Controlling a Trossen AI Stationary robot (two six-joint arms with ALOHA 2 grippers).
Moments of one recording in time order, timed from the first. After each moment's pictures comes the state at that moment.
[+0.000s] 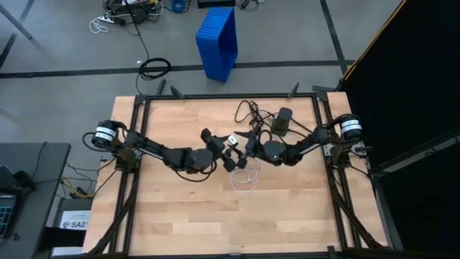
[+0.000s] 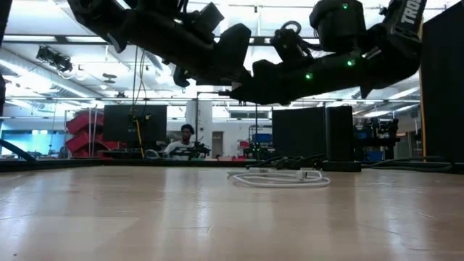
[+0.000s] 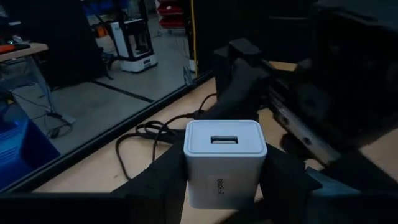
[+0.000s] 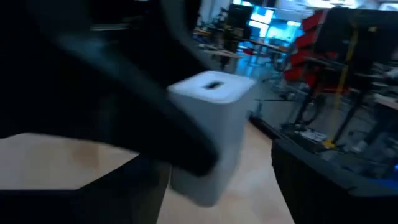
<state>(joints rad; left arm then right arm) -0.16 1.68 0.84 0.61 -0.82 -0.14 0.06 1.83 0.67 1.12 0.56 -0.18</state>
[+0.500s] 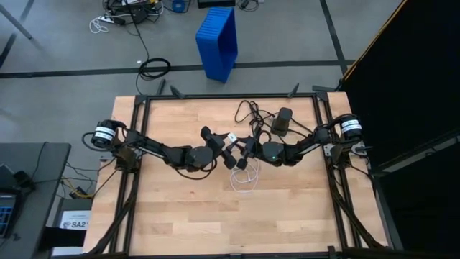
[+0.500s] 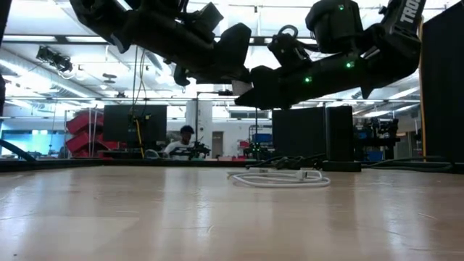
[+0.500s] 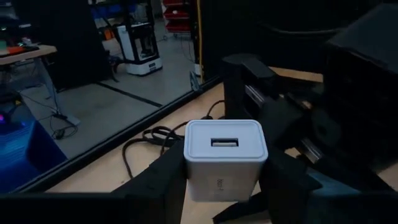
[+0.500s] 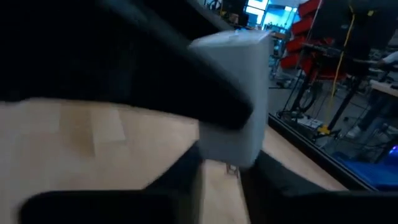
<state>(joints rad) -0.15 1.67 0.84 0.62 -0.82 -0.13 0.05 1.83 0.67 1.06 0.58 -0.15</state>
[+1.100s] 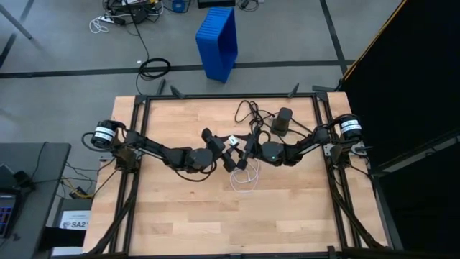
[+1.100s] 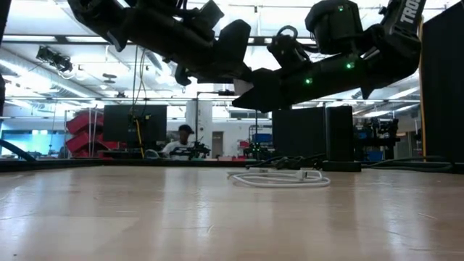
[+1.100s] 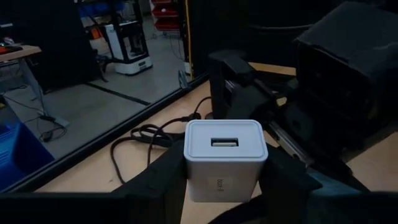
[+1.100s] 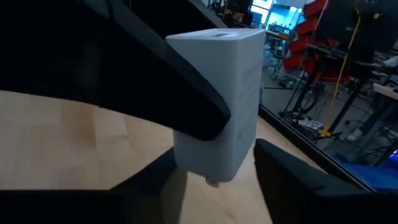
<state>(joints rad) -0.16 1.68 0.84 0.61 -0.79 -0.13 0.06 1.83 0.67 1.09 0.55 -0.15</state>
